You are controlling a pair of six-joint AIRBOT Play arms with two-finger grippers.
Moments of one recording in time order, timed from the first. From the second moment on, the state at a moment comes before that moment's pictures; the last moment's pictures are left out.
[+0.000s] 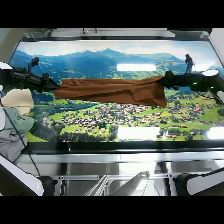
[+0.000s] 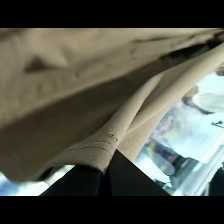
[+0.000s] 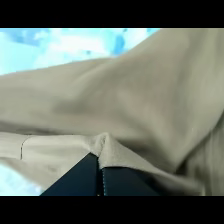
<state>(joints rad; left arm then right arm) 0.30 -2.07 1.87 0.74 -1.58 -1.15 -0.20 -1.78 1.38 -0.52 0.96 1.03</state>
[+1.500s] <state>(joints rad) 0.23 -2.01 2.02 0.74 -1.62 -1.18 -0.30 -1.99 1.59 -0.65 1.18 1.17</state>
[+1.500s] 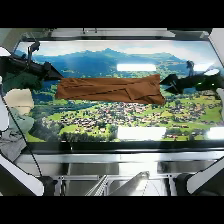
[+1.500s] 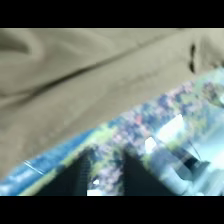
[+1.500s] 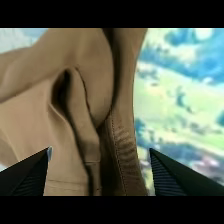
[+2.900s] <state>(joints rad) -0.37 -2.29 2.07 0.74 -1.10 -1.30 -0.18 -1.75 1.59 -0.45 1.38 1.16</state>
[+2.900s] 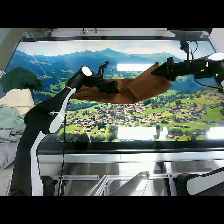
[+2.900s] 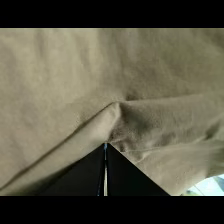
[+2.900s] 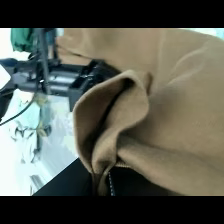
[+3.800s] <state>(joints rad) 0.28 -1.10 1.37 0.73 -1.40 -1.14 0.56 -2.15 2.04 -0.25 0.61 1.10</state>
